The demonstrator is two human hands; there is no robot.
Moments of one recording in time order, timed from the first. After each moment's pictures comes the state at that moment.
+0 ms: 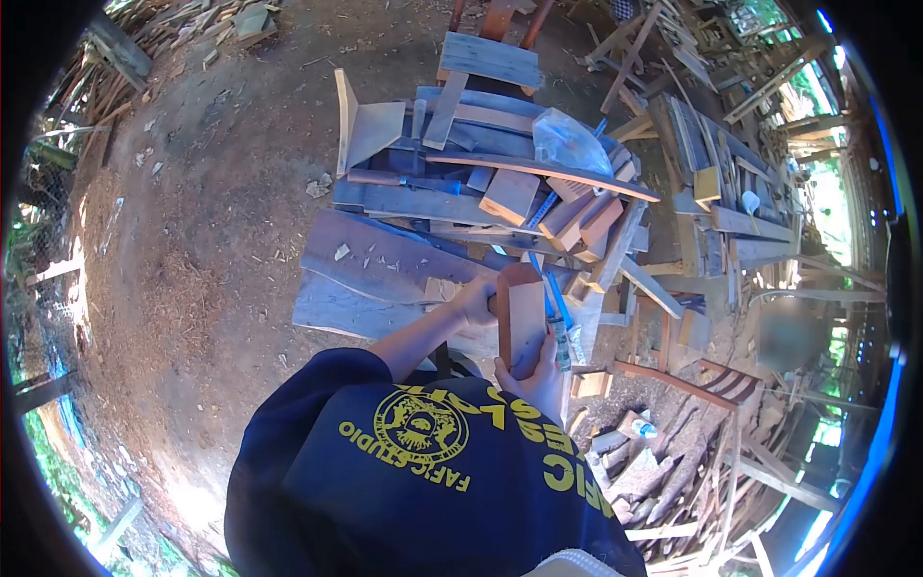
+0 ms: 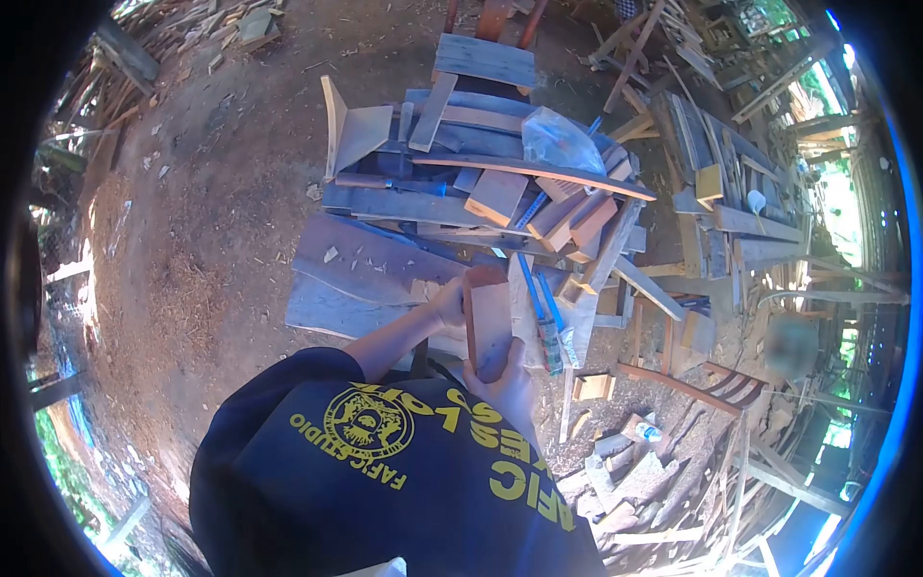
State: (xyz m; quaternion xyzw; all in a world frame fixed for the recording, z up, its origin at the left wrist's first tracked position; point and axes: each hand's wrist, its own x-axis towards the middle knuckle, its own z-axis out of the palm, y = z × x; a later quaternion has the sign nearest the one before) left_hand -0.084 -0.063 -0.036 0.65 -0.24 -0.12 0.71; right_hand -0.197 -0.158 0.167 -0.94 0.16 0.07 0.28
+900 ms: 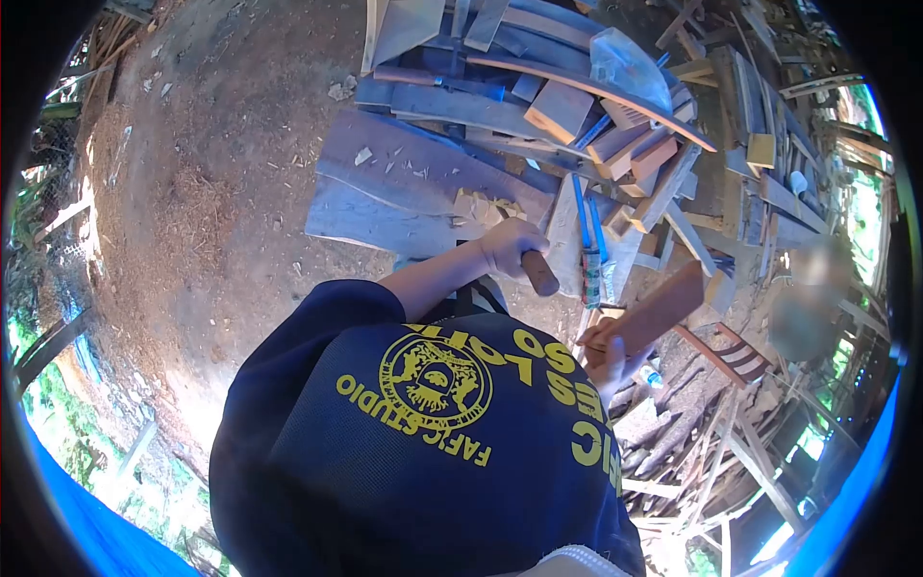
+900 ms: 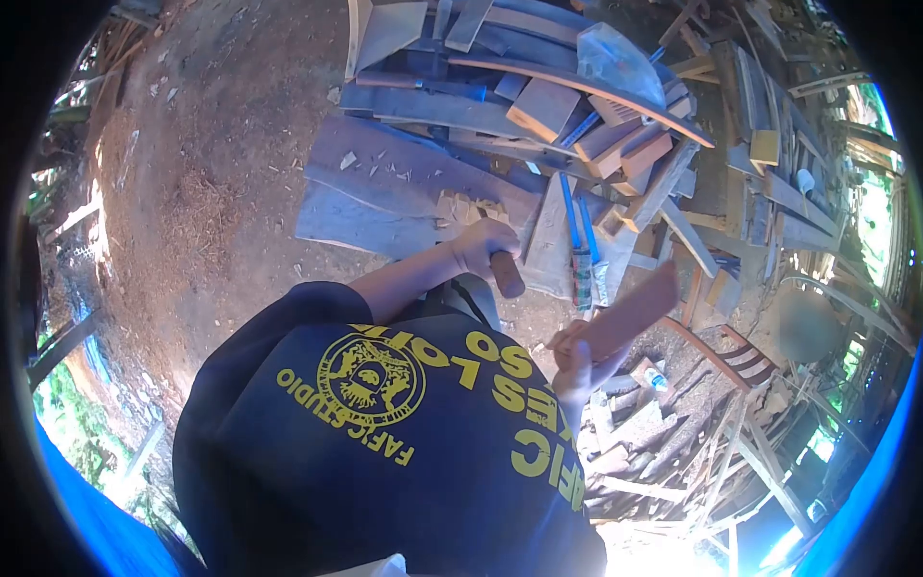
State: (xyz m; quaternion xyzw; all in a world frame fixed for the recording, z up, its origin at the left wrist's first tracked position) left_hand -0.107 -0.053 -0.032 0.68 -0.36 -0.05 0.64; right_hand -0.230 -0.210 0.144 -0.65 0.18 -0.19 0.72
